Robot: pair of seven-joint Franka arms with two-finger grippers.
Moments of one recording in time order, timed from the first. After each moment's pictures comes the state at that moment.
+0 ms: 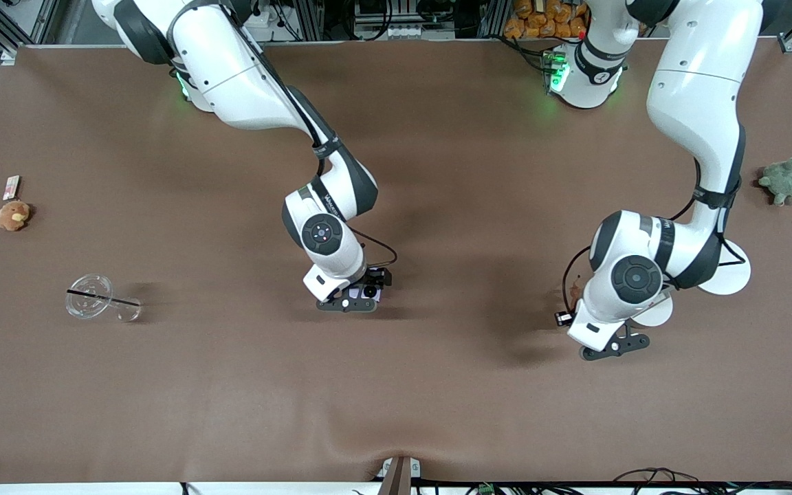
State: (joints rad) left arm -0.16 0.68 -0.08 -1.59 0.21 2.25 -0.55; right arm 0.66 0.85 -0.05 -1.46 0.17 2.35 0.56
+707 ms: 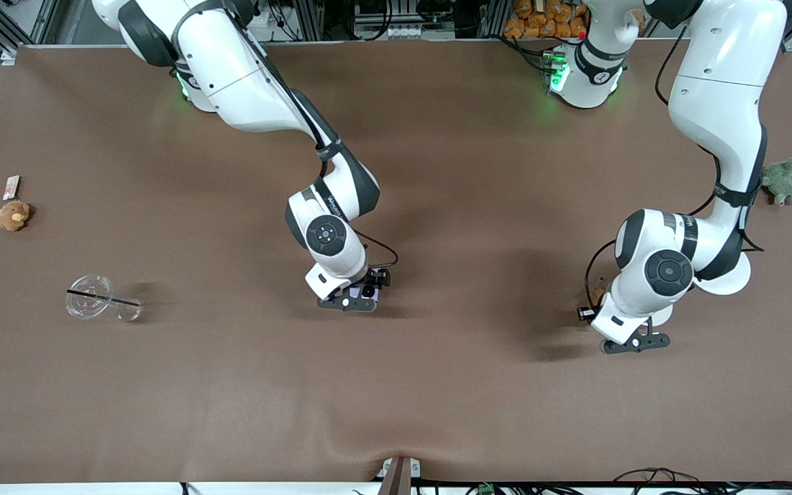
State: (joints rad) left arm -0.08 0.66 -0.09 -1.71 0.21 2.38 -0.40; right arm 0.67 0.86 -0.06 -1.45 0.17 2.35 0.60
